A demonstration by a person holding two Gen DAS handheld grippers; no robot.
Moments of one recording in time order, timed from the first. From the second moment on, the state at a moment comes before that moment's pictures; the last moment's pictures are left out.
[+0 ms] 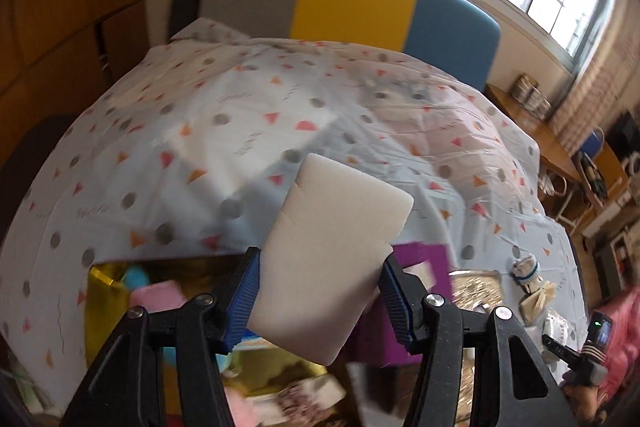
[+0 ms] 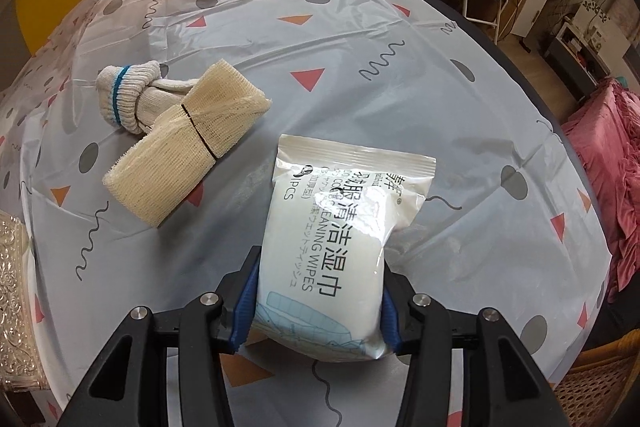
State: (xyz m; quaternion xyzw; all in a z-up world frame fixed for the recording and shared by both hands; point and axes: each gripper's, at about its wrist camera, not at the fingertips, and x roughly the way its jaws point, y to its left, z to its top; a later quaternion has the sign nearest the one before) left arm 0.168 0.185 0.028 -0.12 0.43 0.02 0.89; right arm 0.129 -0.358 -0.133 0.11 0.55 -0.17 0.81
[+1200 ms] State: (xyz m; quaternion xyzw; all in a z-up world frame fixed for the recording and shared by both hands) left arm 0.049 0.306 -0.073 -0.18 0.44 0.19 0.86; right arm 0.141 -0.329 -0.137 0.06 0.54 -0.16 0.82
